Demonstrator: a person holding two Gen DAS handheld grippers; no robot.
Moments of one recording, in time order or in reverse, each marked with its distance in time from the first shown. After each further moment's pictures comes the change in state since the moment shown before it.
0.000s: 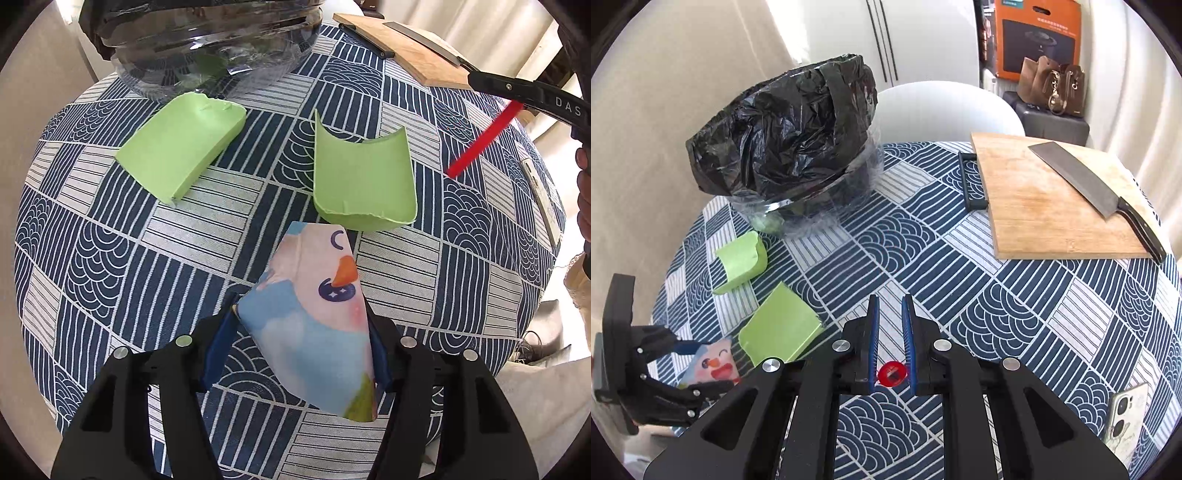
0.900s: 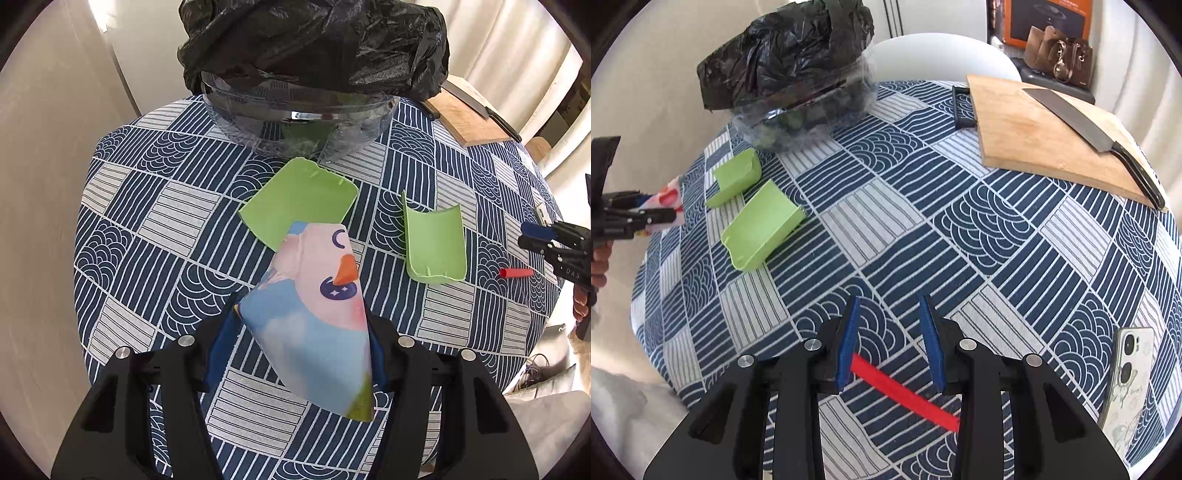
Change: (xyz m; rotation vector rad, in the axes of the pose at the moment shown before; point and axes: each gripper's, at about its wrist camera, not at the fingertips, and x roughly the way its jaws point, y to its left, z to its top) left arm -0.051 0.077 0.025 -0.050 -0.116 0.064; right arm -0.003 -0.017 -0.076 -0.056 0.164 -0.004
